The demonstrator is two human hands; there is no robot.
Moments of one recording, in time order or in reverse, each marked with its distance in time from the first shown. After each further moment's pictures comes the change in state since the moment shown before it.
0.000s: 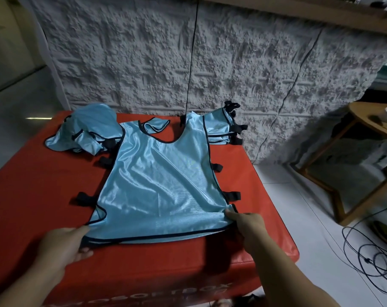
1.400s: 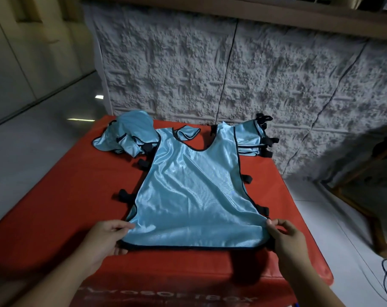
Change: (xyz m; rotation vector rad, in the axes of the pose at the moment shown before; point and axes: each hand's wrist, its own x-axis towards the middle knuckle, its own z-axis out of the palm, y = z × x) left_hand -0.020 -0.004 -0.025 0.051 -0.242 0.175; right_hand -0.025 0.005 -0.018 0.058 -0.062 -0.395
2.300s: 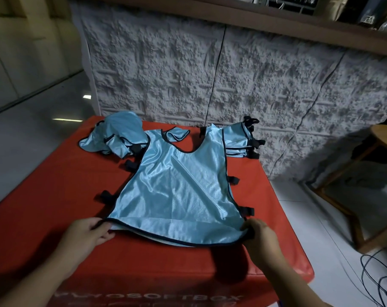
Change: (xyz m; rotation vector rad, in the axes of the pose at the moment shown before) left_hand 0.005 0.002 -0.007 -0.028 0.087 0.157; right_hand 0.000 0.002 0.002 -0.913 -0.157 -0.507
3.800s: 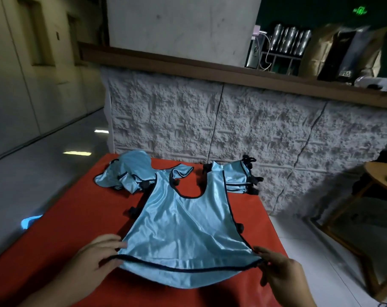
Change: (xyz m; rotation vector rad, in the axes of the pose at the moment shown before) left_hand -0.038 0.048 -0.041 0.675 -0.182 0.737; right_hand -0.034 -0.041 -0.094 0.352 0.105 -0.125
